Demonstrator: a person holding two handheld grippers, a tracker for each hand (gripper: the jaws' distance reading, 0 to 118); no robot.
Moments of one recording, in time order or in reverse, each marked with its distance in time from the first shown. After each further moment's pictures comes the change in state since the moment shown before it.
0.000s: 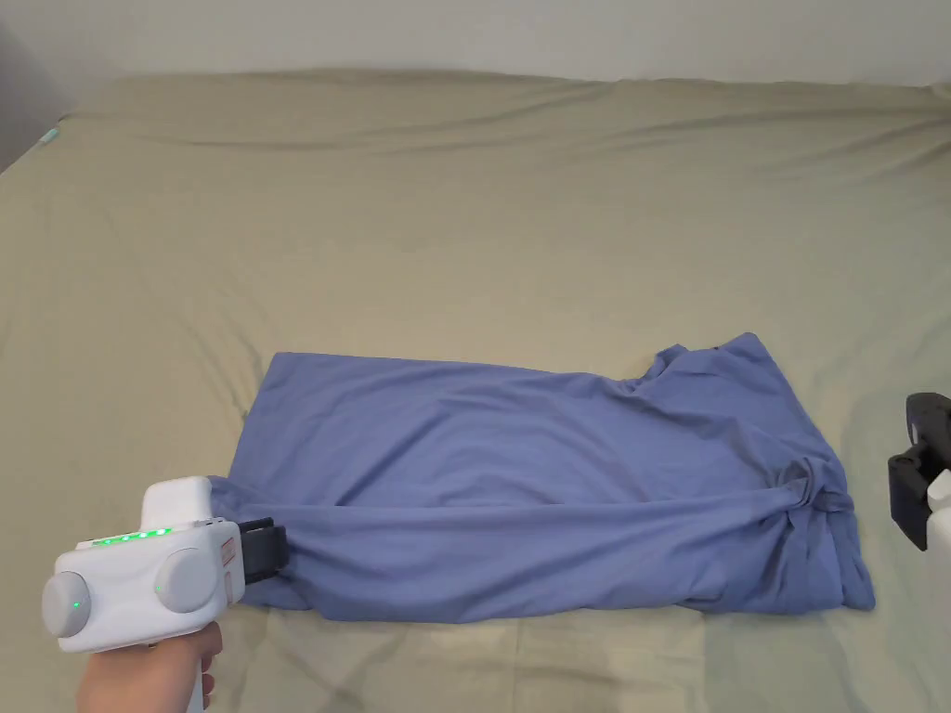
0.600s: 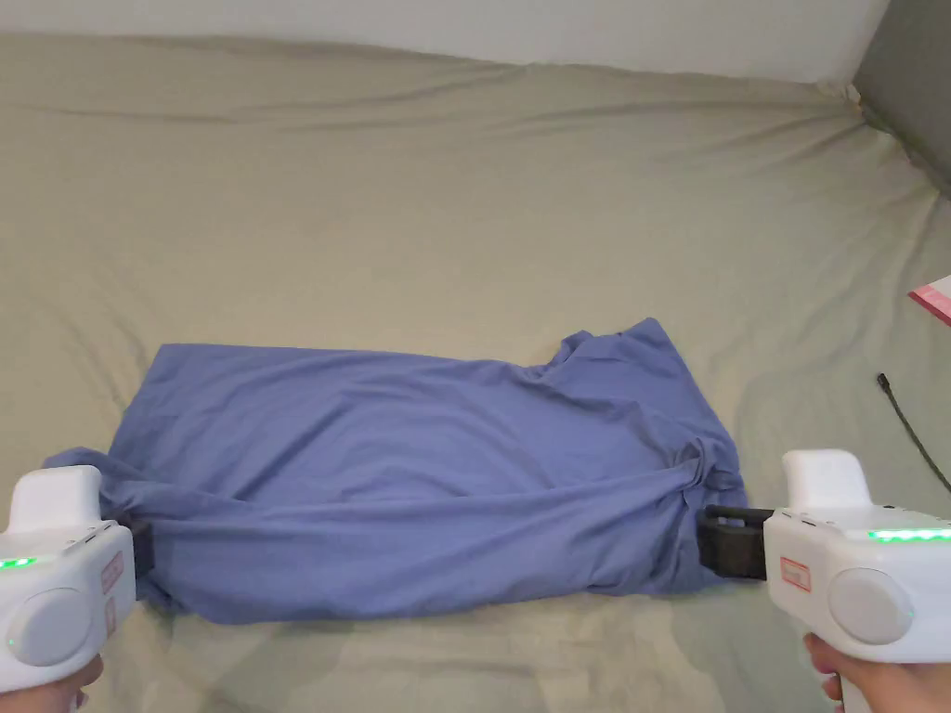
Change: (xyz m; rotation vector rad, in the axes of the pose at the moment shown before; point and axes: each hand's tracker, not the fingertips) left arm 0.021 -0.002 0.048 0.169 -0.062 -0.124; right arm 0.014 -0.108 -0.135 -0.565 0.139 -0.203
